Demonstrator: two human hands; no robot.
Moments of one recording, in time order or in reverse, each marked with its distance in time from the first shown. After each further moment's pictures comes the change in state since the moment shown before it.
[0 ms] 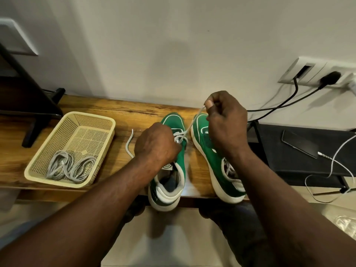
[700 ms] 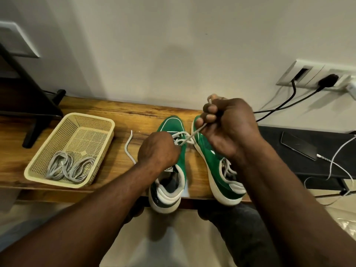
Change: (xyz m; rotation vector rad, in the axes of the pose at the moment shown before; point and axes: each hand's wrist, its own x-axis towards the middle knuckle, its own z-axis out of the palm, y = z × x) left_hand -0.007 0.008 0.008 -0.117 -0.061 -0.075; right_hand 0.003 -0.055 -0.027 1.150 -0.222 0.837
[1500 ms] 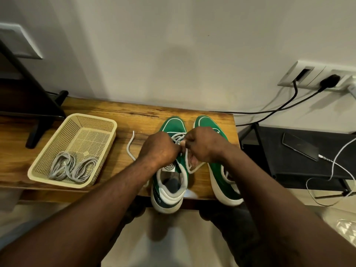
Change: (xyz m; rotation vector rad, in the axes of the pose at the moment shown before) left_hand 0.009 -0.010 0.001 -0.209 -0.095 -0.027; right_hand 0.047 0.044 -0.037 -1.826 -0.344 -0.114
